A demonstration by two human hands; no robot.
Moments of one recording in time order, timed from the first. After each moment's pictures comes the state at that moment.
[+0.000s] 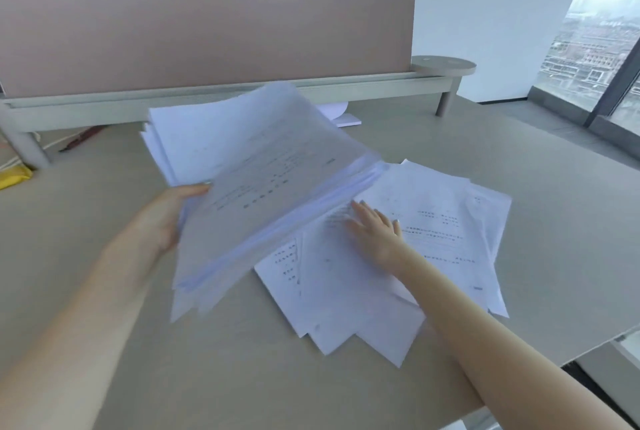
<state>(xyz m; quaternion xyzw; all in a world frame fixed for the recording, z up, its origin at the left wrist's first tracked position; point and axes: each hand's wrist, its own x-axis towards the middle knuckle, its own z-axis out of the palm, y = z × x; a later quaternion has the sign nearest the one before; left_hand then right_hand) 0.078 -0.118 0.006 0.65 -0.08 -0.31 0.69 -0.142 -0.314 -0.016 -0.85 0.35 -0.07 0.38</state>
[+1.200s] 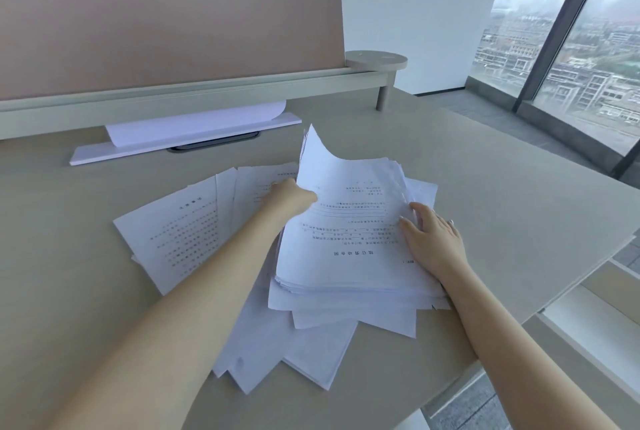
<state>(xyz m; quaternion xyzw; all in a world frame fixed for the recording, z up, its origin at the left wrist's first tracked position) -0.051 -0.322 0.017 0.87 -0.30 -0.24 0.31 -0.260 -0.408 -0.022 -0.81 0.50 -0.19 0.23</state>
